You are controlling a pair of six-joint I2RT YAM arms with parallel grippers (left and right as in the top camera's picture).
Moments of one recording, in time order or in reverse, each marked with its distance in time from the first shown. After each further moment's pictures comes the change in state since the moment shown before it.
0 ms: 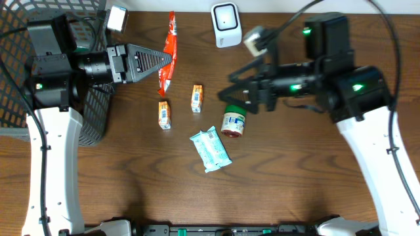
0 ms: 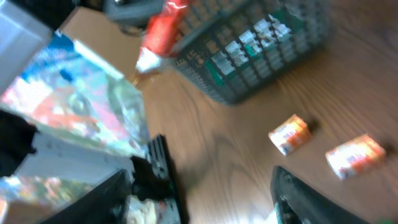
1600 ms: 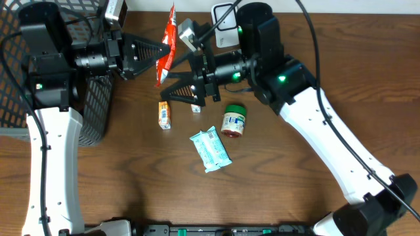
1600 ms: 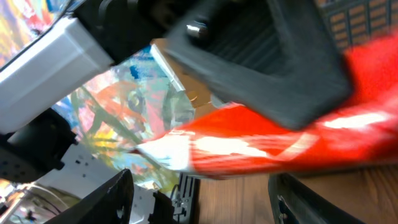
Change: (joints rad) left arm 0.000 0.000 0.000 0.202 0.003 -0.423; right arm 0.198 0.219 0.000 0.609 -0.195 0.232
